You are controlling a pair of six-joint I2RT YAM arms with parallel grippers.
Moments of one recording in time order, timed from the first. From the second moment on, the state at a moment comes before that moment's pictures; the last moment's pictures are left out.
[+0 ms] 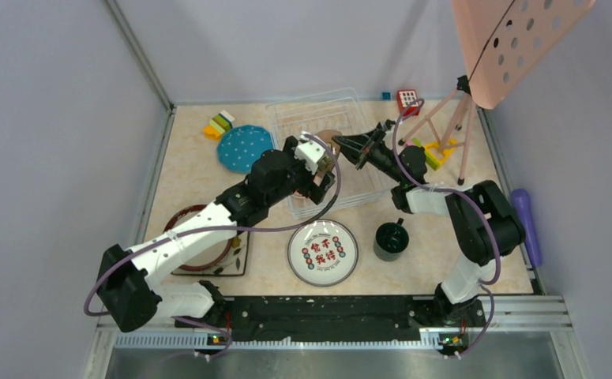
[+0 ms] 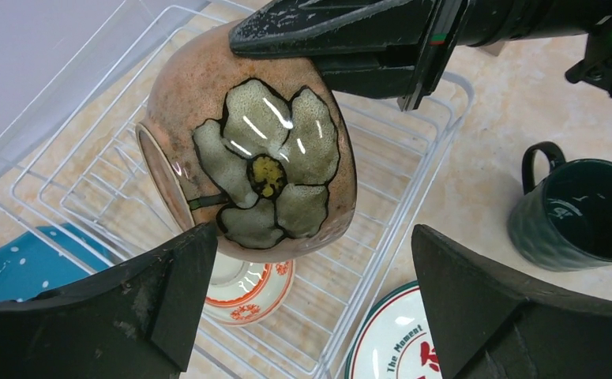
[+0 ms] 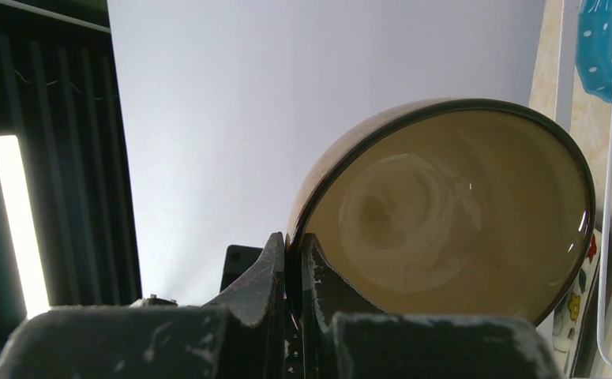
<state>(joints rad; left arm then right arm) -0.79 1.24 1.00 -0.02 0.00 0.11 0.40 1.71 0.78 1.23 -0.55 1.84</state>
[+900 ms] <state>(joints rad) -0.79 1.27 0.99 0.03 -0.08 0.16 0.42 1.71 0.78 1.23 -0.55 1.85</state>
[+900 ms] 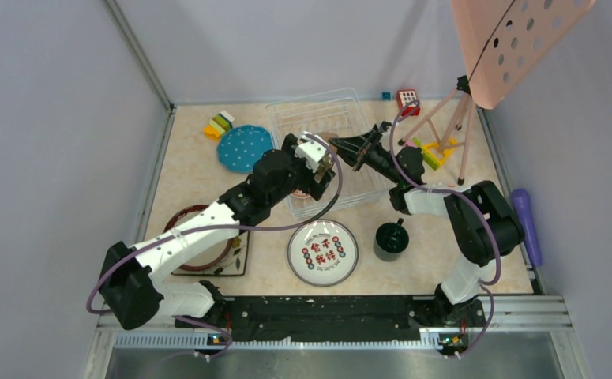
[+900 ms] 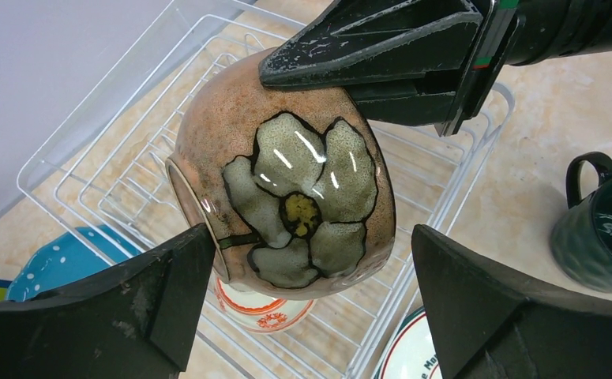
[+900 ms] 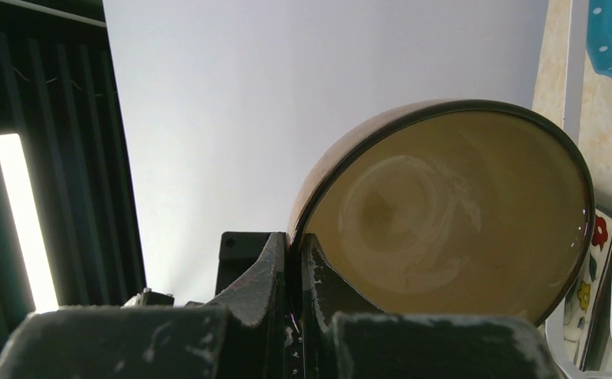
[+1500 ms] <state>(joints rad) -0.79 1.36 0.99 0.08 -0.16 0.20 0.42 1.74 0.78 1.22 -0.50 1.82</state>
